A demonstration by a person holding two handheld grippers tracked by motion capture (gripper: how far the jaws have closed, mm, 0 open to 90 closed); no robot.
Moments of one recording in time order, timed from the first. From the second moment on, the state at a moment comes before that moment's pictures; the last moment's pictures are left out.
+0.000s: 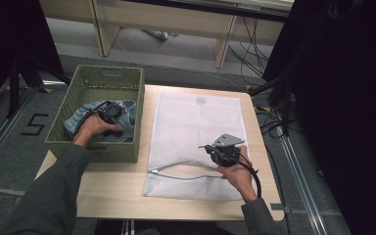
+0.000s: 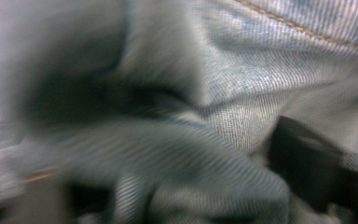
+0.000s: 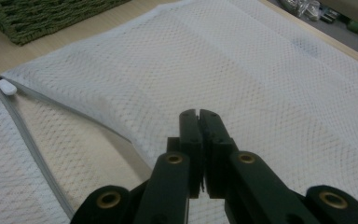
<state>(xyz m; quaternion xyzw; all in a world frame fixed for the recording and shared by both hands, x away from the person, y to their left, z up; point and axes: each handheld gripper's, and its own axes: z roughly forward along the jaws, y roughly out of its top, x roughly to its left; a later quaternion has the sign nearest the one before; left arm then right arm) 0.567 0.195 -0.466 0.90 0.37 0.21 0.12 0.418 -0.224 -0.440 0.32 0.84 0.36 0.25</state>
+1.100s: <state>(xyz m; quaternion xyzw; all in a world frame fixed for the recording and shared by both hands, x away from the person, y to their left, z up) 0.555 0.183 -0.484 0.91 0.35 0.16 0.11 0.422 -0.222 -0.470 0.36 0.85 0.33 0.18</state>
